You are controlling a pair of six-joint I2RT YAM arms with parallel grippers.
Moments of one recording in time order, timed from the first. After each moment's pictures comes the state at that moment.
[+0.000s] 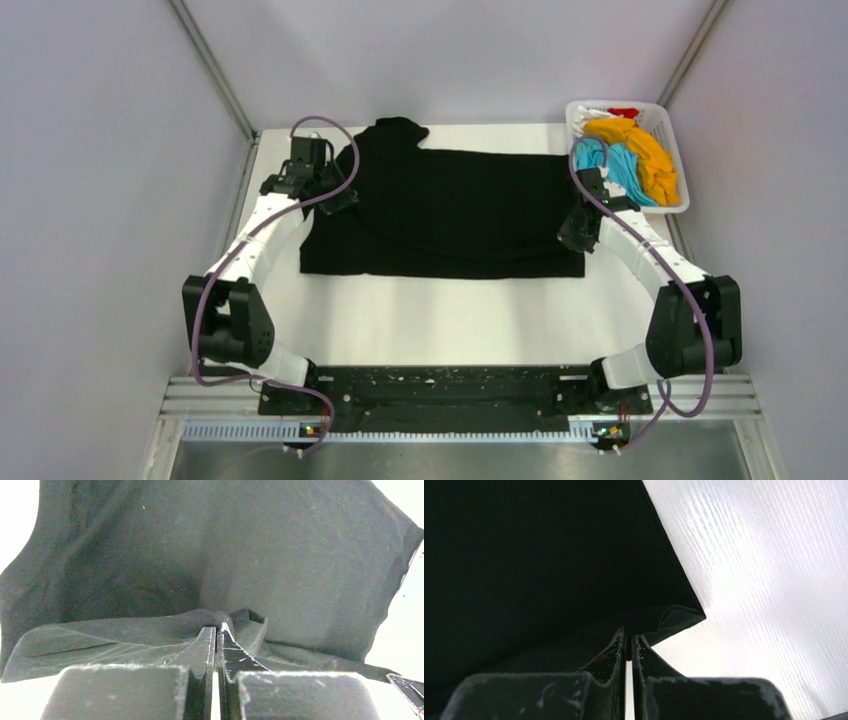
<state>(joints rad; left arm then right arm) -0.15 1.52 1.29 -0.57 0.07 -0.63 0.18 1.44 1.03 -0.70 0.28 0.70</state>
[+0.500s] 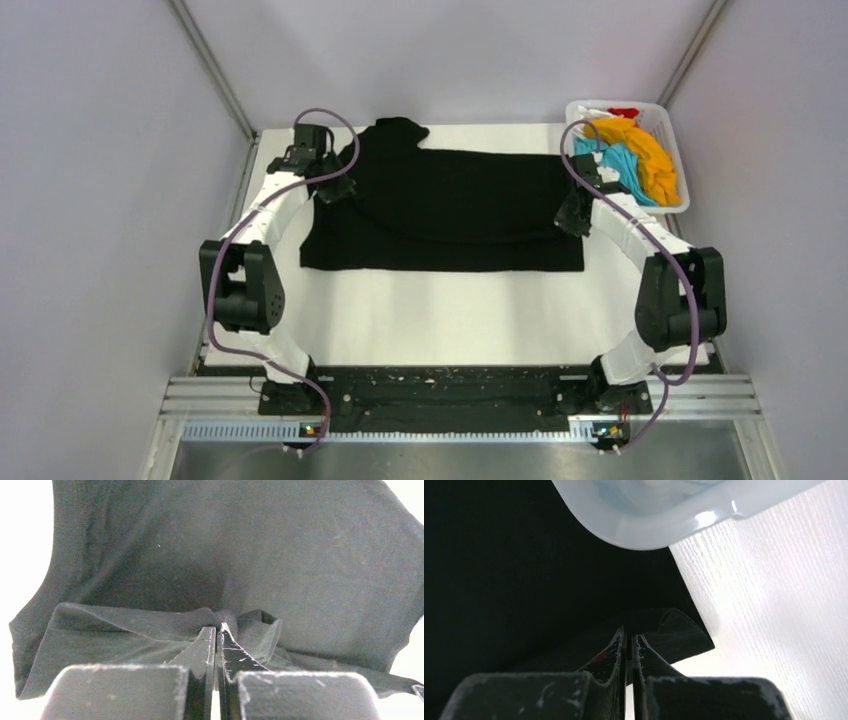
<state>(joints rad) -0.10 1.71 1.43 -0.58 0.07 -0.59 0.17 1.58 1.14 -0.64 0.31 0.66</state>
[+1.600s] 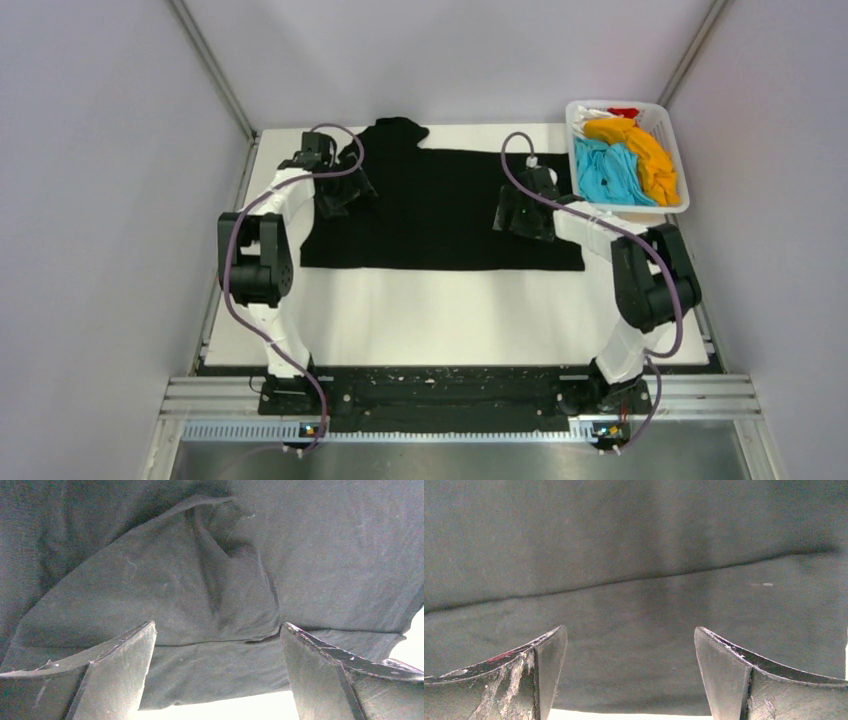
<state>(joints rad) -0.06 1.91 1.48 -0.54 0.23 -0.58 0.34 1.70 1.08 -0.30 0.13 0.52</state>
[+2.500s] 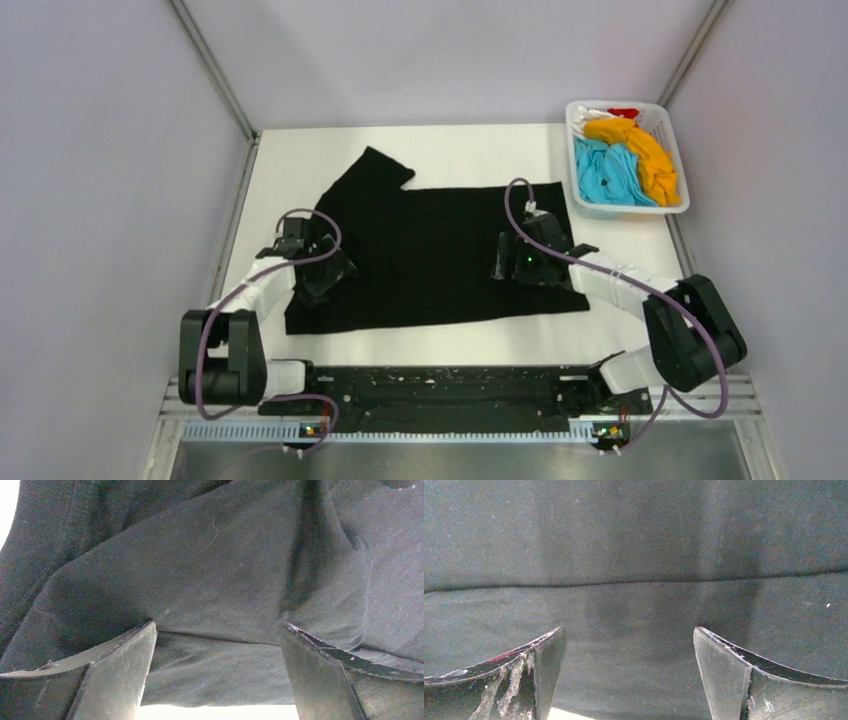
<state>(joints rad) -0.02 1.35 0.70 -0.48 0.11 -0.73 0.46 1.43 0.69 -0.20 0.00 0.53</state>
